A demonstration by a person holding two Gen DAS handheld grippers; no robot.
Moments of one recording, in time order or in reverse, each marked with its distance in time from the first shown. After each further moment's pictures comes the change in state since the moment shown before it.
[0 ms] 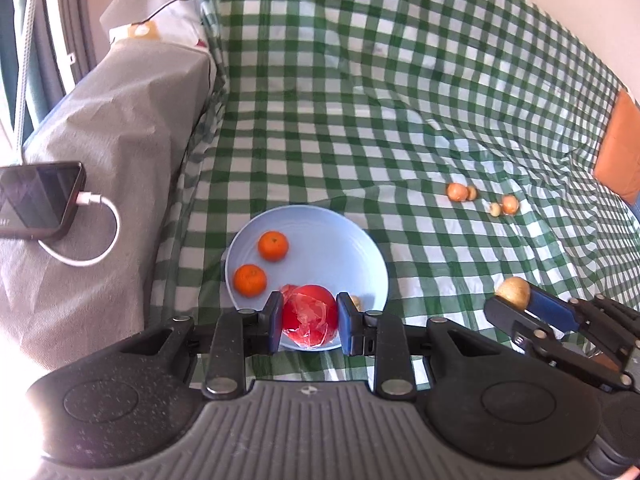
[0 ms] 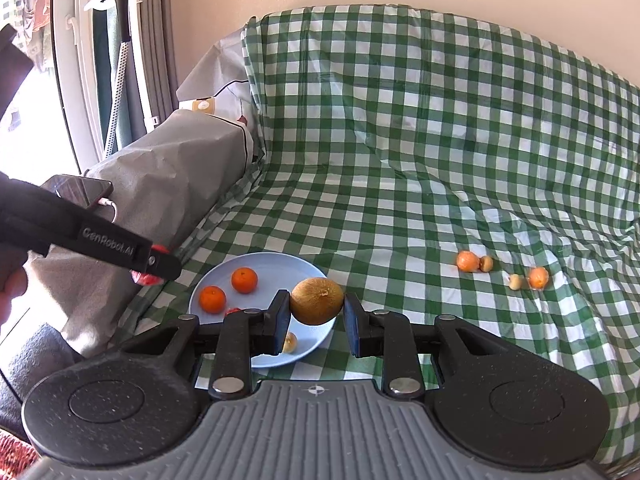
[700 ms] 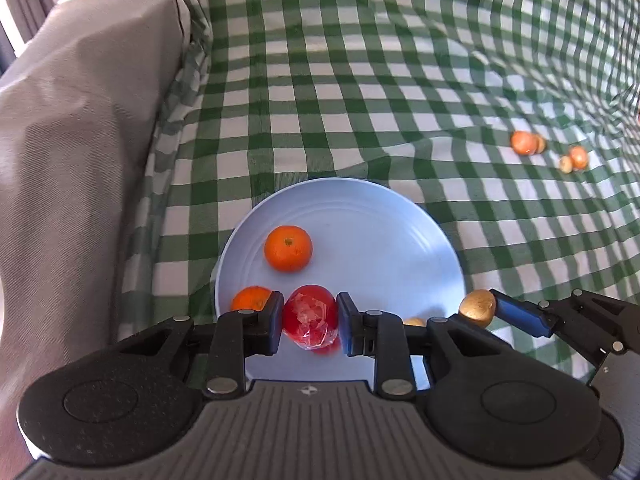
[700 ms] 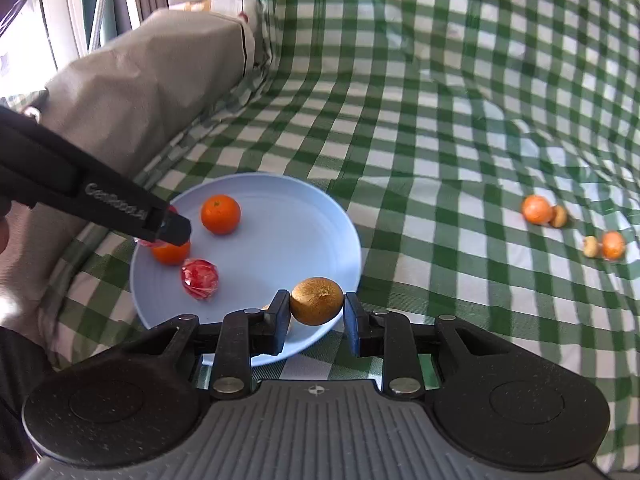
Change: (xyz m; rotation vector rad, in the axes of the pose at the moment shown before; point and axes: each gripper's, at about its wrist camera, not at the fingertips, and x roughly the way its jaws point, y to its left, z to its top) left arm 0.145 0.005 0.034 0.106 0.156 0.093; right arm 0.155 0.005 -0.027 -0.045 0.220 0.047
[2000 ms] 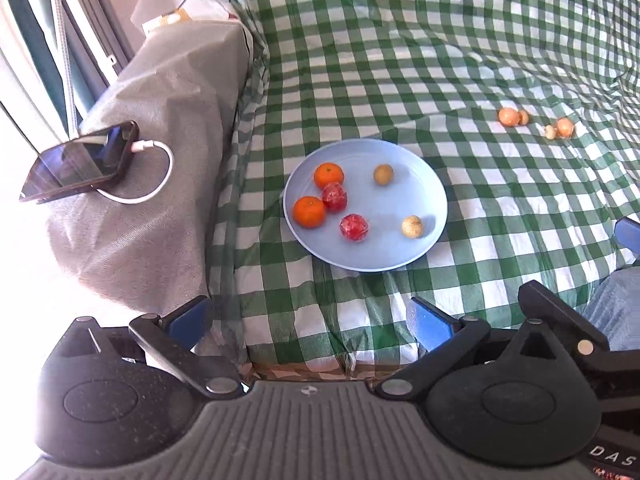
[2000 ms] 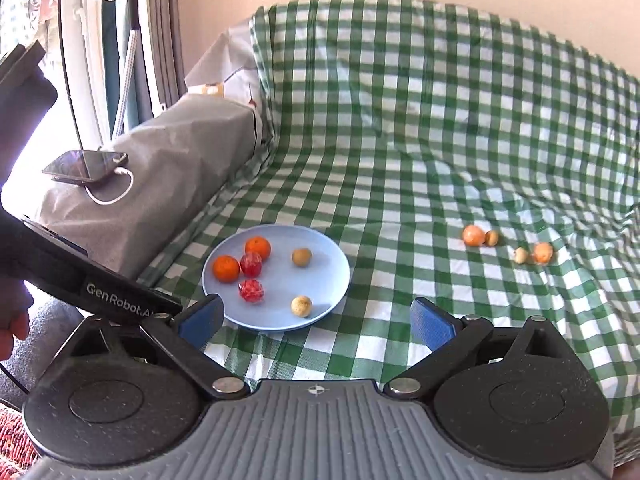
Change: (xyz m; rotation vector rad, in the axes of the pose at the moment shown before) left arm -0.141 -0.019 -0.104 0.006 -0.070 0.157; right arm -0.165 0.016 -0.046 0.045 -0.220 -0.056
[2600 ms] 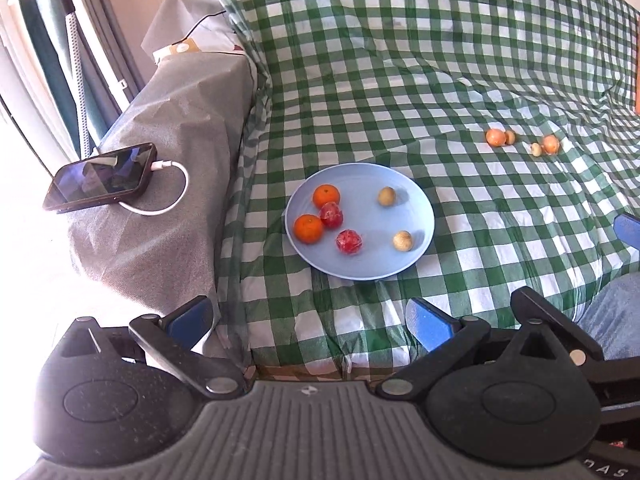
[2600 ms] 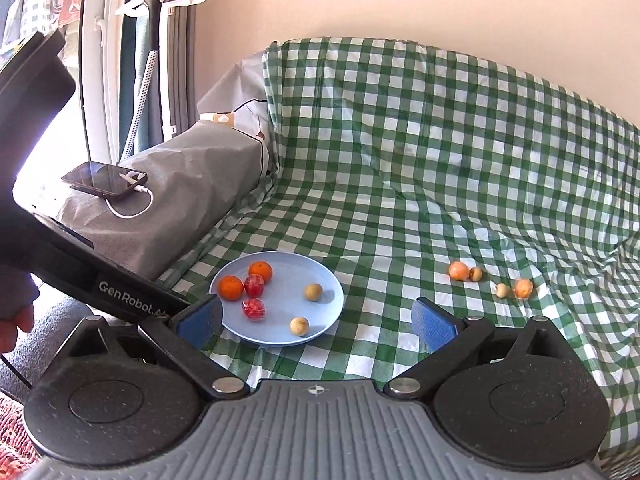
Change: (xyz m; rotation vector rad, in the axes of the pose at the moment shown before) left arm -0.032 -0.002 -0.015 -0.003 -0.078 0.009; right arm -0.044 0.012 -0.002 -0.054 -0.092 -0.022
